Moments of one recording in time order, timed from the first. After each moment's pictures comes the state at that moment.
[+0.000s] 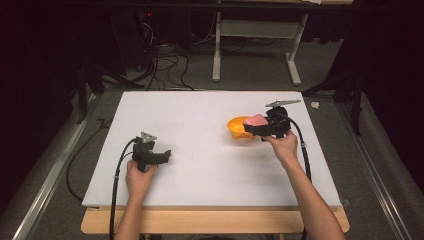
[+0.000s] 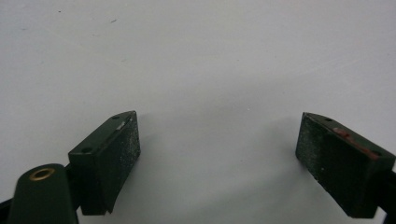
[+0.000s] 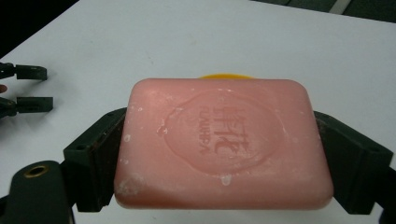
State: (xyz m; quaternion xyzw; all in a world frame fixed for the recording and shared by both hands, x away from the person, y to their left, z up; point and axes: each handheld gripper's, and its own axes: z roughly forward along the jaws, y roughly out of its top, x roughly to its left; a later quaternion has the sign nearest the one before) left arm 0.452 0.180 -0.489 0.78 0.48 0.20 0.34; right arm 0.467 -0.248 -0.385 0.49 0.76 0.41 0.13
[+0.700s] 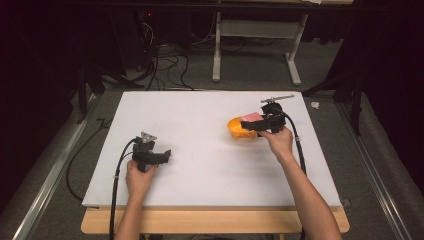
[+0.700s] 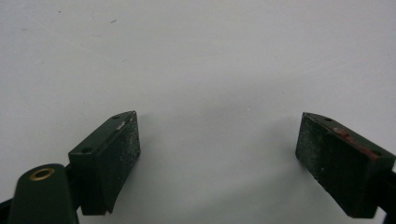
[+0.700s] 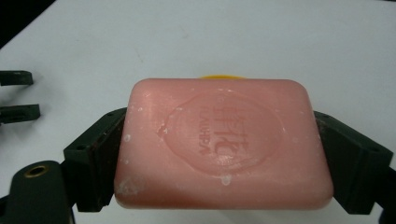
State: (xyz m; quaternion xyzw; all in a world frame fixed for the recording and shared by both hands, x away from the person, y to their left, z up) left arm 0.451 0.180 -0.489 0.78 0.48 0.20 0.34; right arm 0.491 -0.241 -0.392 0.51 0.76 0.38 0.10
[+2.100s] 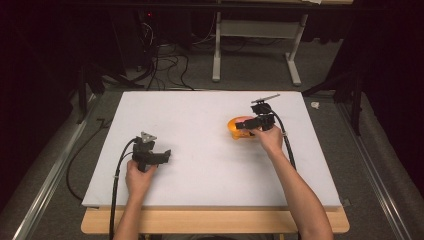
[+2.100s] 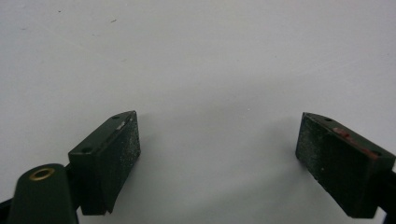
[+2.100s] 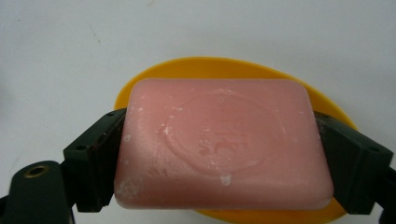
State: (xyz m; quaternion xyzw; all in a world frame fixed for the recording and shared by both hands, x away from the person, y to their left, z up) left arm 0.452 0.180 -0.489 0.78 0.48 0.20 0.34; right arm 0.526 -0.227 -0.425 0.56 0.76 0.32 0.07
